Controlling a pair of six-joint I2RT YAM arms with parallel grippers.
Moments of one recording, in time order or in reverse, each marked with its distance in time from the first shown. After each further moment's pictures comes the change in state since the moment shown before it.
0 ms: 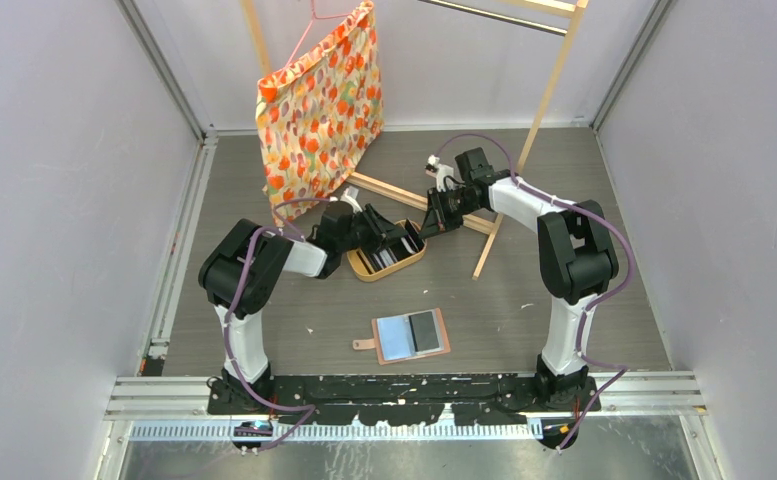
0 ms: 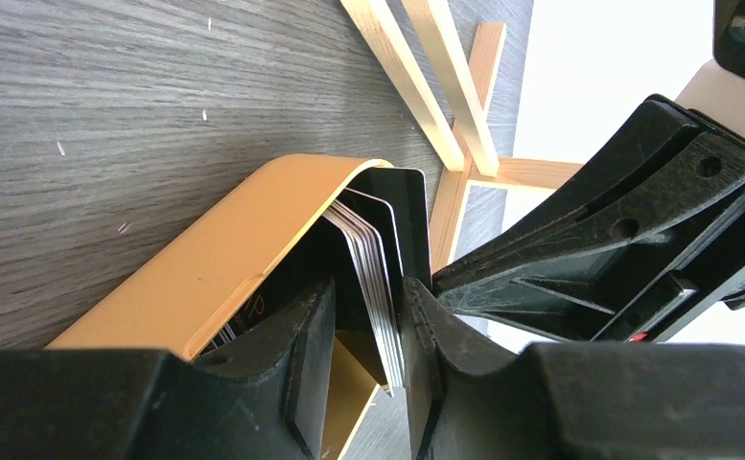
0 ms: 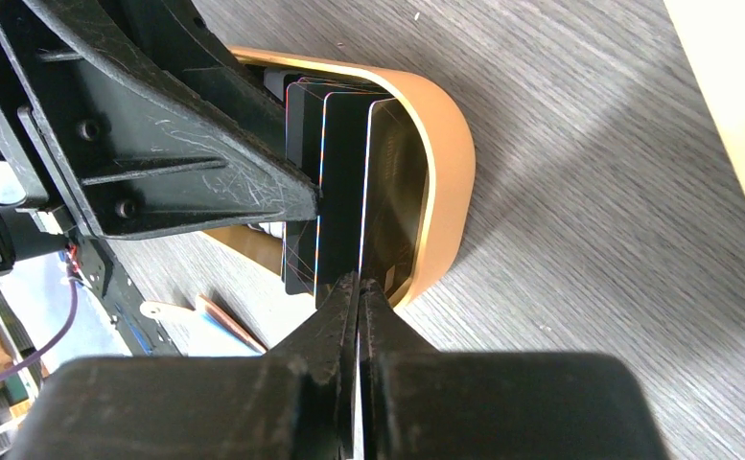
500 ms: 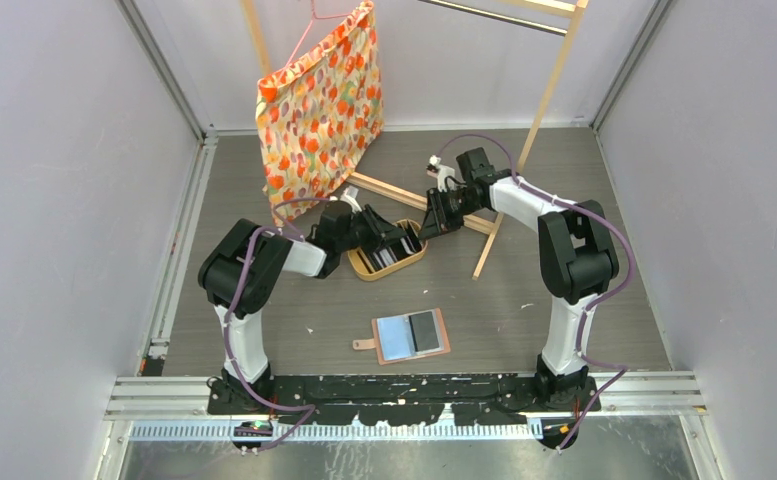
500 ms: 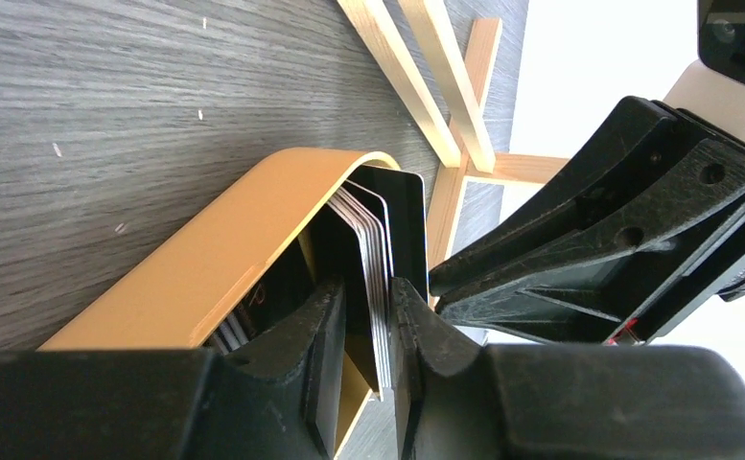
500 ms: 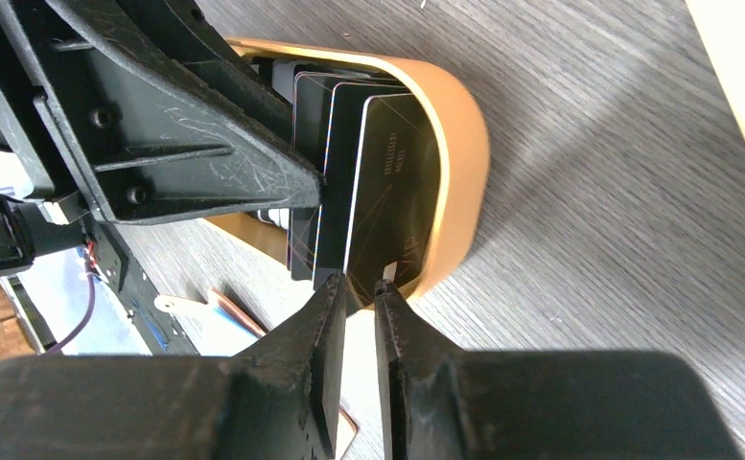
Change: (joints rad) left arm 0.004 0.000 0.000 0.006 0.018 0.000; right arm -0.011 0.000 0.003 -0.019 -0.018 0.013
